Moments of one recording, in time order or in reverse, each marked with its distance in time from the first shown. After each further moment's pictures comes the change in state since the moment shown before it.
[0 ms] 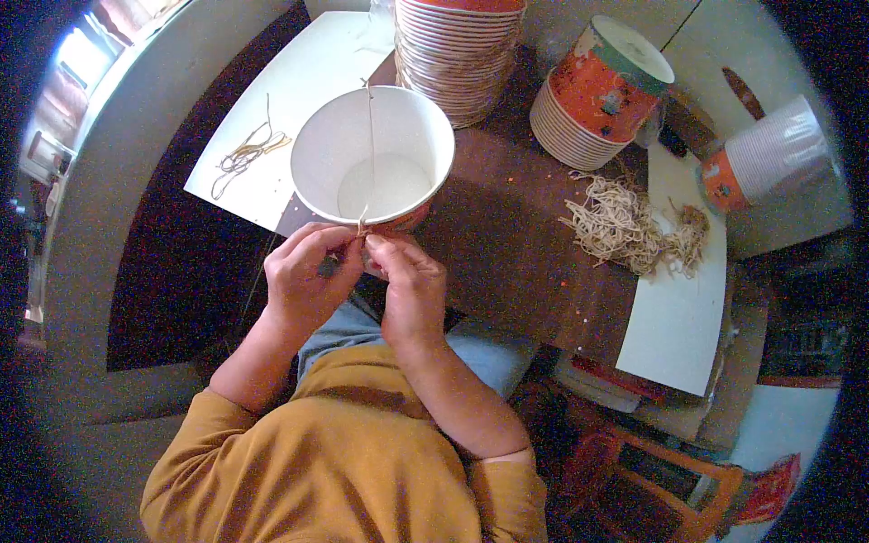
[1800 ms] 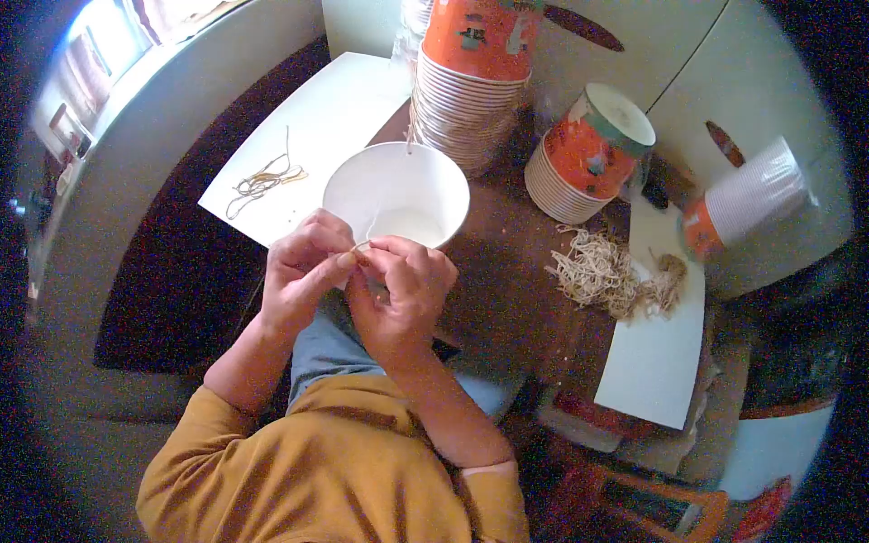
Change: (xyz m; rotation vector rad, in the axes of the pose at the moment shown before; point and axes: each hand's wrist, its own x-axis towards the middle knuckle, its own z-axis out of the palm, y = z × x) left_hand 0.029 0.004 -0.028 -0.731 -0.072 -0.200; right_hand 0.005 -0.025 0.019 -0.980 -0.056 -1.186
